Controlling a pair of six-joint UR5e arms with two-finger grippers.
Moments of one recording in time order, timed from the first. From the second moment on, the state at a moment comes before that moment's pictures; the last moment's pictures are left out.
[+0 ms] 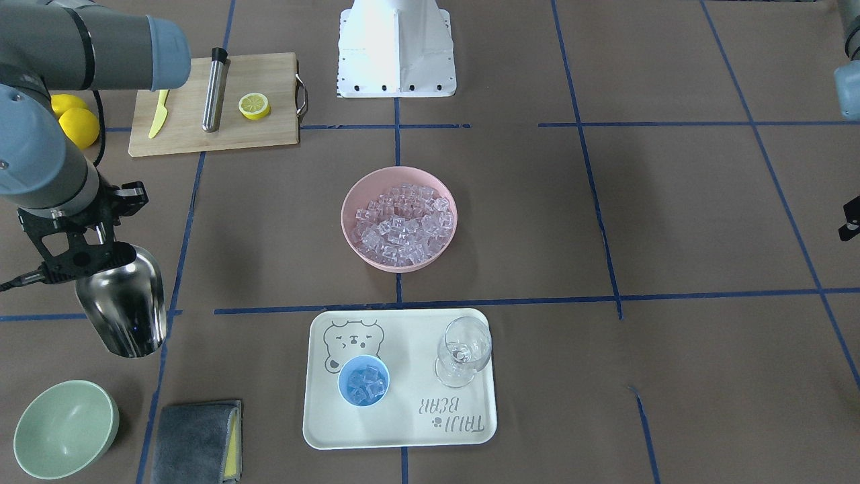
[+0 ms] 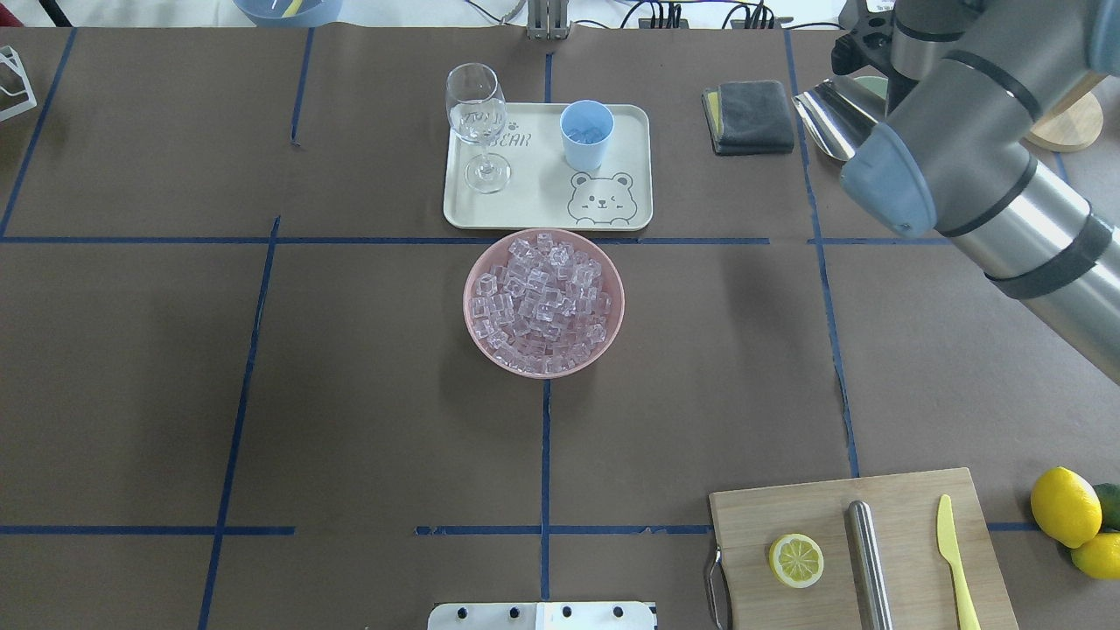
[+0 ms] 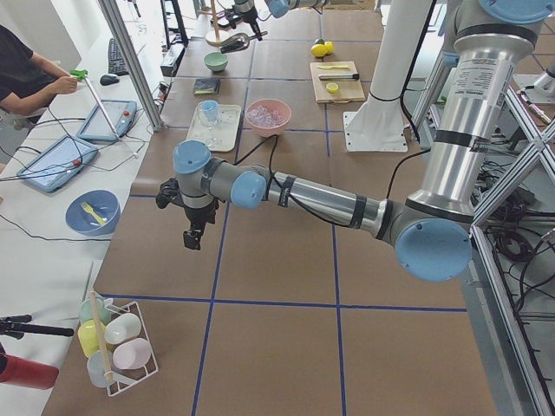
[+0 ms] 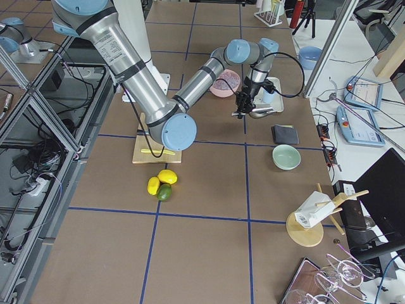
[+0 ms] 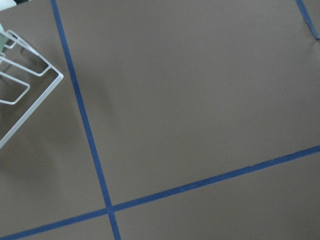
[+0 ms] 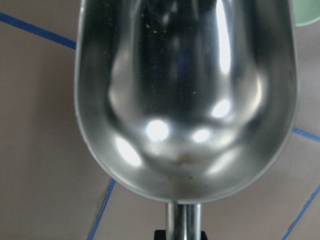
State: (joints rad) left arm -1.40 -1.77 -1.61 -1.61 -2.28 -0.05; right arm 1.01 -0.97 1.78 -2.34 2.09 0.14
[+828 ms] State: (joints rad) left arm -1.50 -1.68 -1.60 -1.50 -2.29 0.02; right arm 1.05 -1.53 1.91 -1.65 2.16 0.39
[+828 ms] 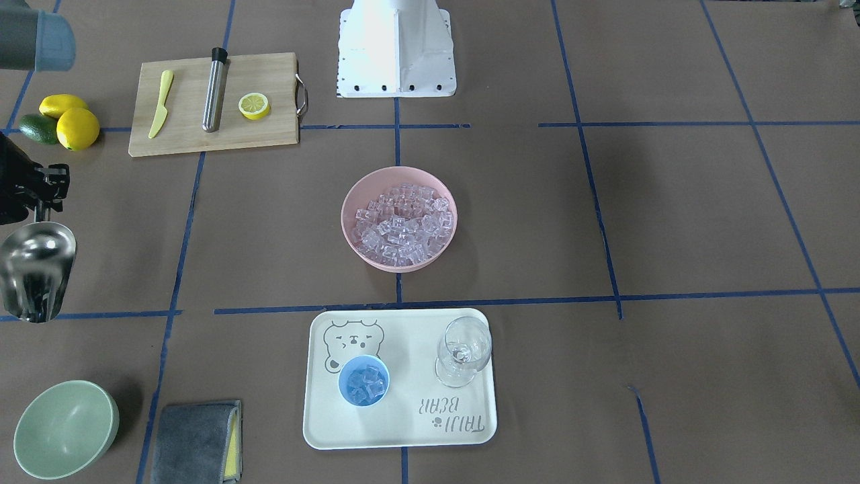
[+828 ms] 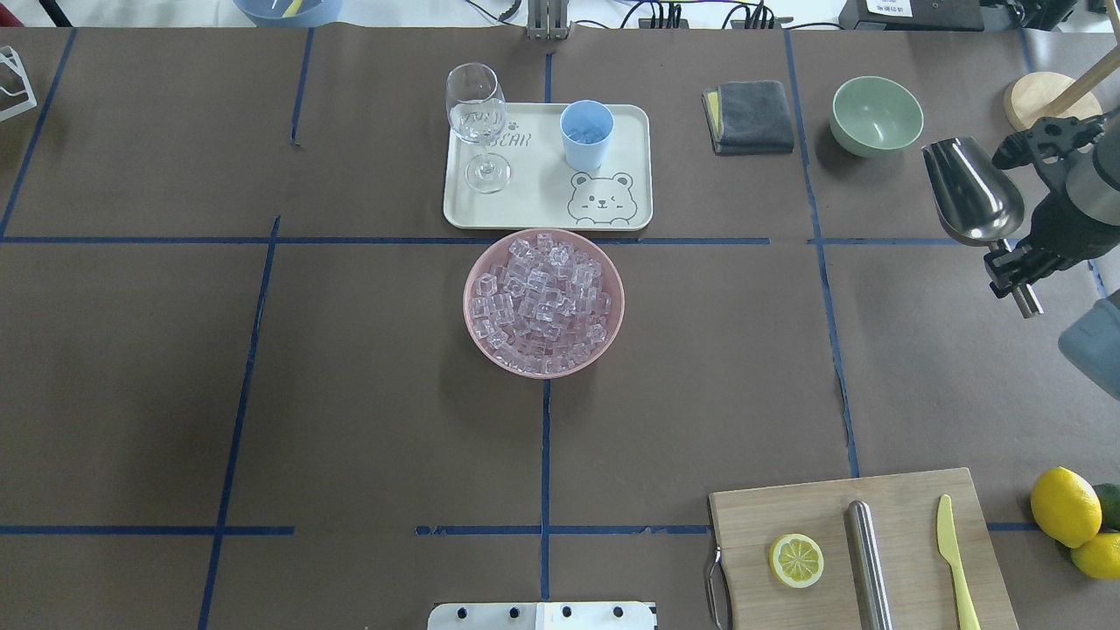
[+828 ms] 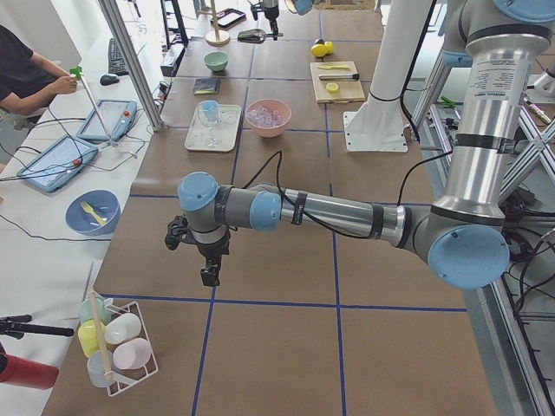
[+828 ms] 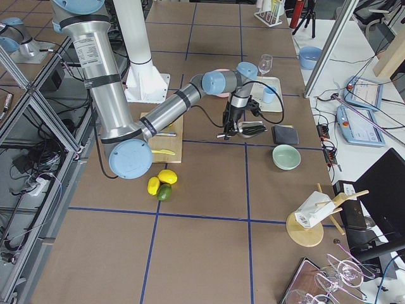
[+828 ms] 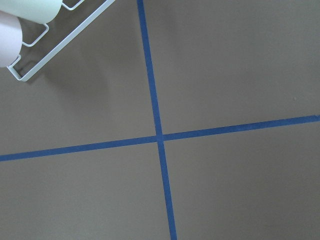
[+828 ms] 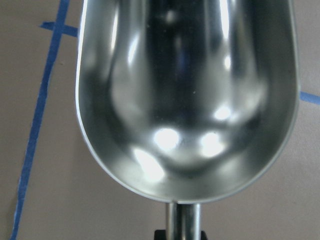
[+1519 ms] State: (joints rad) left arm -1.50 -1.67 -1.60 -1.50 -2.29 0.02; right arm 0.89 -1.60 1.86 -1.42 2.22 0.85
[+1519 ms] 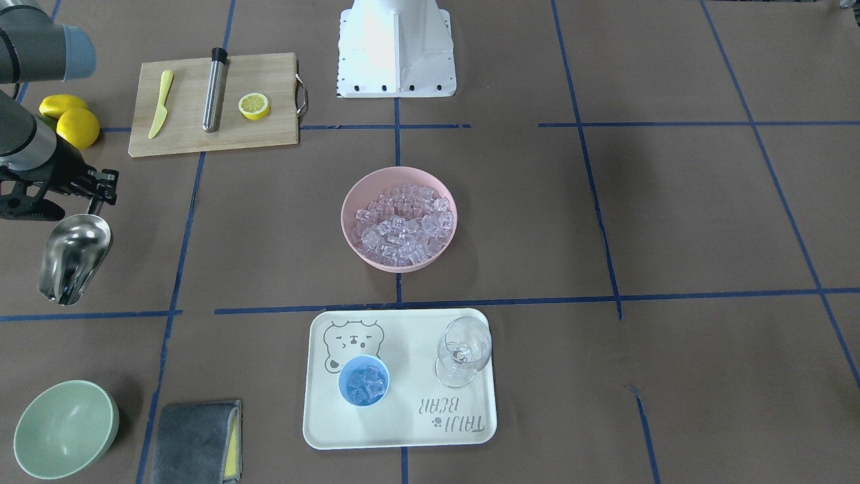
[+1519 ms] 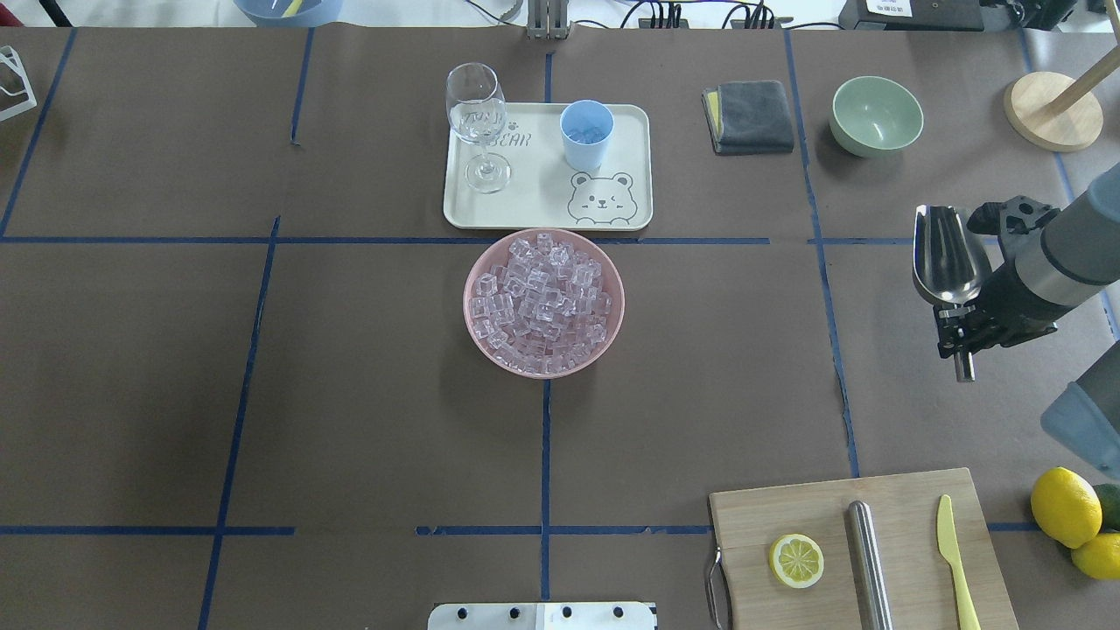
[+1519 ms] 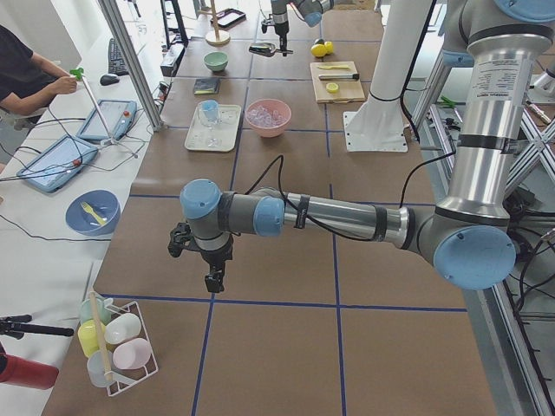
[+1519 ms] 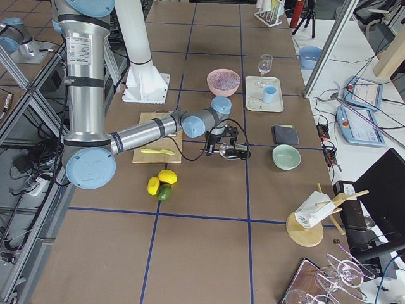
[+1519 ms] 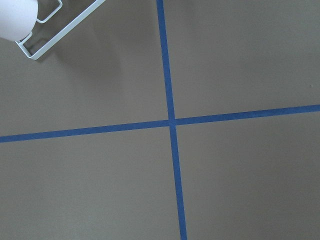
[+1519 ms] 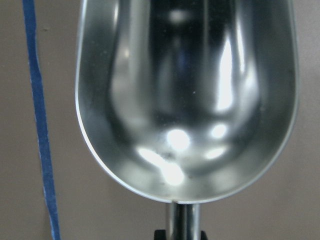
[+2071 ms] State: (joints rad) left arm -1.50 -1.67 -1.60 -1.51 -2.29 0.02; right arm 0.86 -1.66 1.85 -1.37 2.23 0.85
